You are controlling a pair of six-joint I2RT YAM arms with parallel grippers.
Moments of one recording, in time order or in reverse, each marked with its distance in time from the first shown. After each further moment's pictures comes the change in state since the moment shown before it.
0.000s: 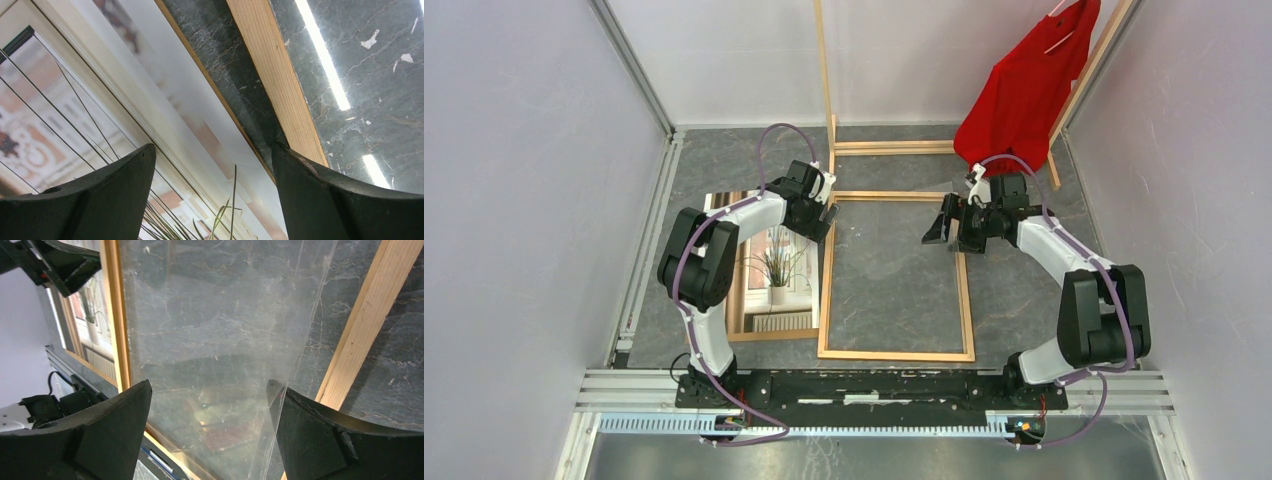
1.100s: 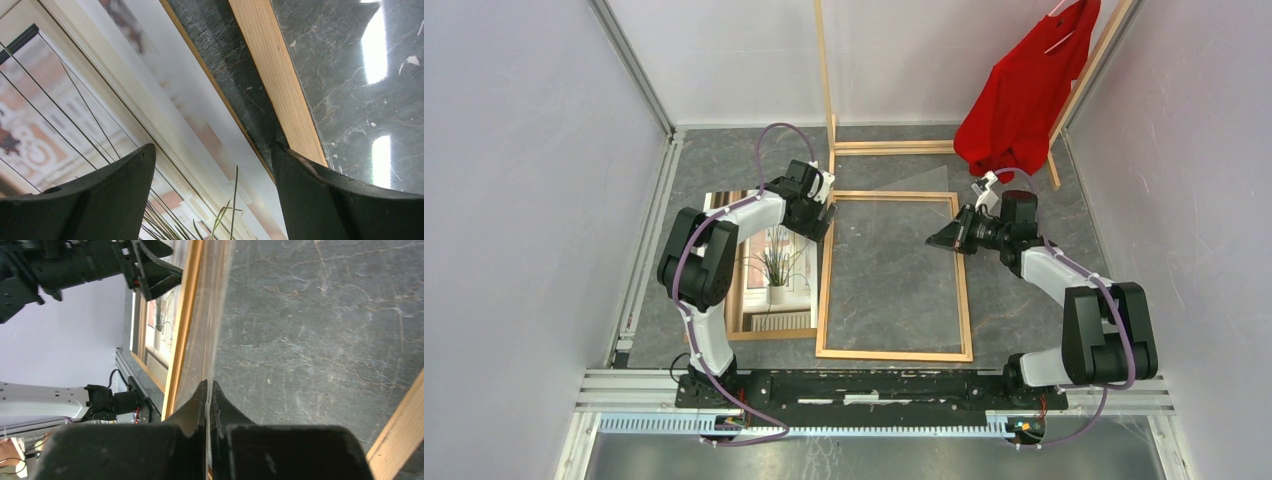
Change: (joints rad) left arm 0.003 0.000 0.000 0.002 -0.003 0.000; right arm -0.026 -0.083 -0.267 0.505 -0.215 0.205
